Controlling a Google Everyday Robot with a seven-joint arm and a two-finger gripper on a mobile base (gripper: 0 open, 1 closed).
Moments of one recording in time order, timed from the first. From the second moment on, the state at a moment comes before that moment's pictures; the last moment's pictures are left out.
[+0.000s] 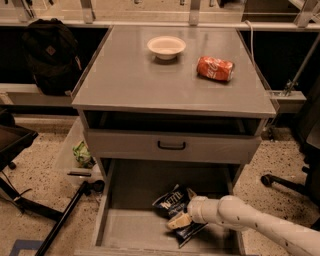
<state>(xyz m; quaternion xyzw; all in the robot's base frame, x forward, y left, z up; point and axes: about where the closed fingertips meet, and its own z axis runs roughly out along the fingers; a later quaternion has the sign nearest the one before) 0.533 -0.083 0.368 -0.41 0.80 0.24 0.37</state>
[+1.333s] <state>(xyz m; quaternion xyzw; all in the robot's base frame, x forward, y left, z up) 0.533 -0.083 0.368 -0.41 0.80 0.24 0.37</state>
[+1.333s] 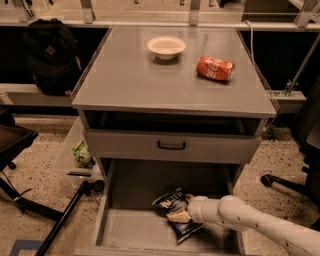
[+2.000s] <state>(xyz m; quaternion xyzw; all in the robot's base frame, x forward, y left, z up) 0.533 -0.083 0.368 -0.41 0.80 0.24 0.37</state>
